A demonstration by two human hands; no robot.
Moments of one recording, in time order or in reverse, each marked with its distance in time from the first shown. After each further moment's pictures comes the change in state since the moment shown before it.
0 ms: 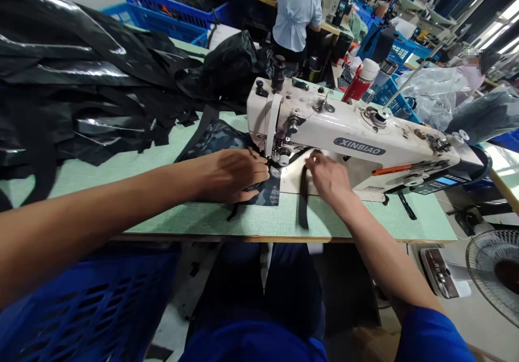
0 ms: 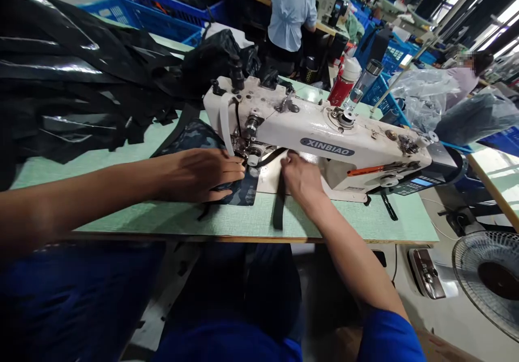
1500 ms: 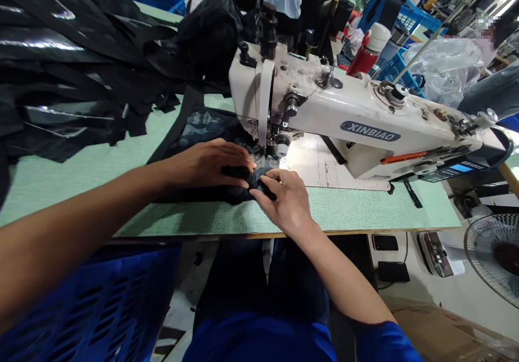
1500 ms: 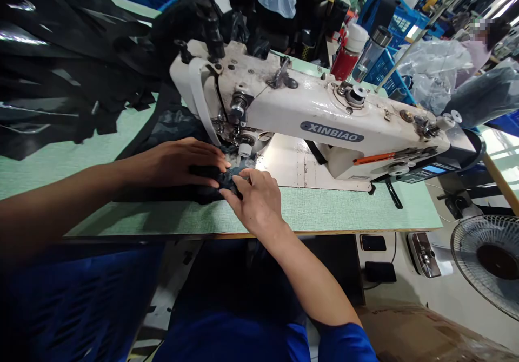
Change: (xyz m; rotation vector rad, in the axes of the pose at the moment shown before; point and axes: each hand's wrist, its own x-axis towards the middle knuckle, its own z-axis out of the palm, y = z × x) left_hand -0.042 -0.048 0.043 -0.328 0.062 -0.103; right_hand -0.018 -0.071 0.102 0.229 0.174 -0.030
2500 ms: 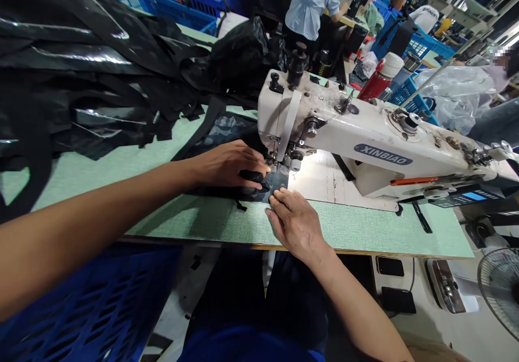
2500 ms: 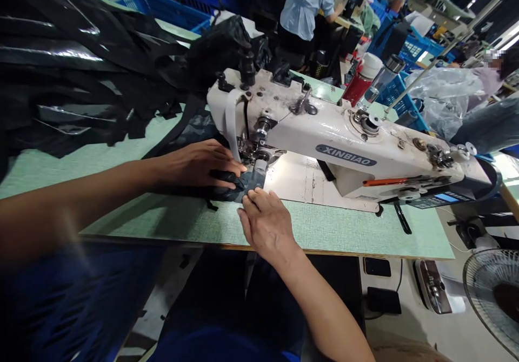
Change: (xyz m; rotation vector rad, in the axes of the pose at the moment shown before) left_hand 0.016 -0.009 0.002 0.001 -0.004 -0.012; right_hand -0.028 0.022 0.017 -0.058 0.123 -0.311
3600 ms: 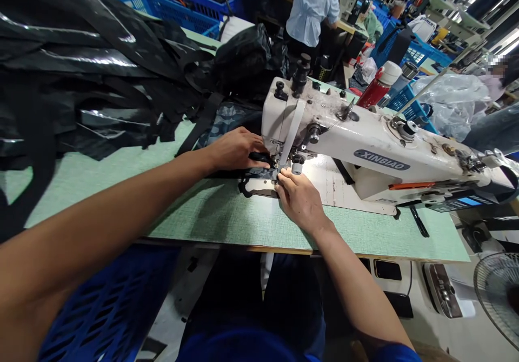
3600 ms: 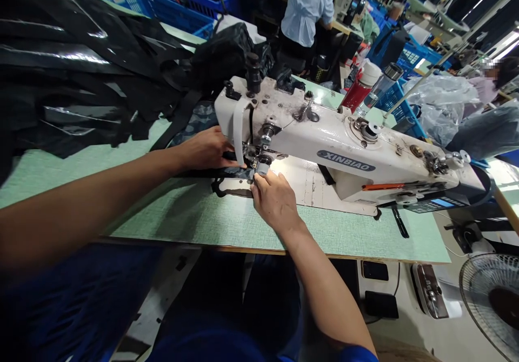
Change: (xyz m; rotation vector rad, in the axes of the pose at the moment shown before) left_hand 0.033 -0.018 -0.008 0.060 0.118 -0.195; right_hand 0.059 0.032 -0.012 -0.015 -0.117 0.107
